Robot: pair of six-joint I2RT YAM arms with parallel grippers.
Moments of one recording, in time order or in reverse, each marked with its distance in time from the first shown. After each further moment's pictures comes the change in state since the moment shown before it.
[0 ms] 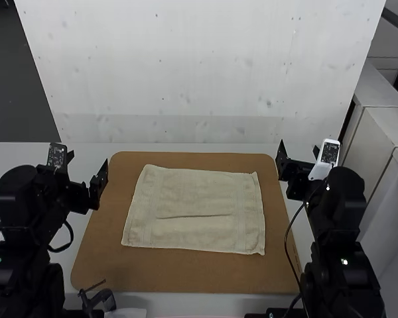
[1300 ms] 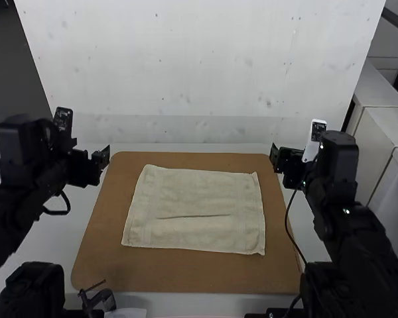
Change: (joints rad) left arm -0.081 0.483 0.326 -0.104 -0.082 -0.035; right arm 0.007 0.468 0.213 -0.057 -0.053 -0.018
